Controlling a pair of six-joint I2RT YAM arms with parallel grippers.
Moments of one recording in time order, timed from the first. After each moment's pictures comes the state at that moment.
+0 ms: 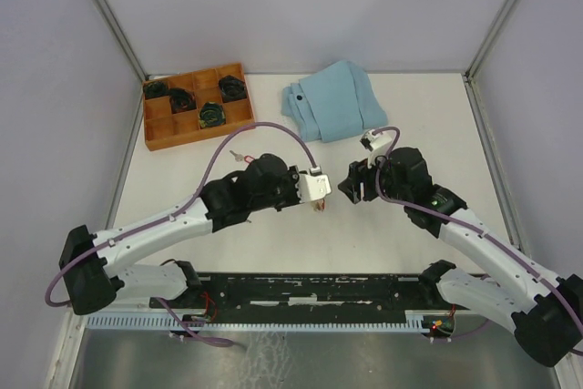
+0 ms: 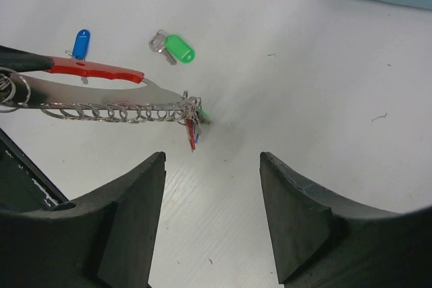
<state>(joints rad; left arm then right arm) -0.98 1.20 0.96 -0.34 -0.01 0.50 0.58 0.95 0.70 -0.23 -0.17 0.17</state>
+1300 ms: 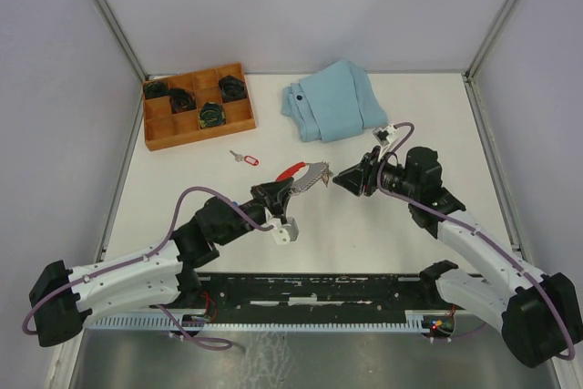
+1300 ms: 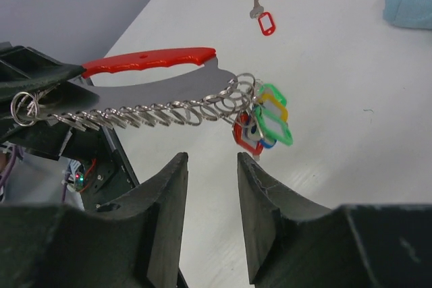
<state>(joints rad) -1.02 0.81 0.42 0.39 0.00 0.97 0.43 0.97 0.55 0.18 -0.59 0.41</state>
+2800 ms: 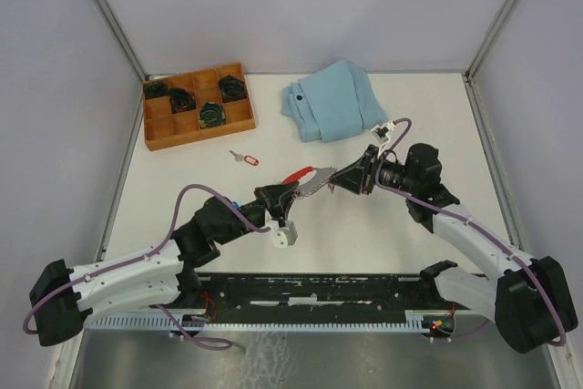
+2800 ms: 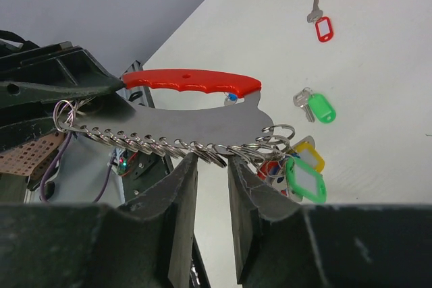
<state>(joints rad) -1.02 0.81 0.42 0.41 0.10 0.92 0.38 1.07 0.54 0.39 -0.82 0.52</state>
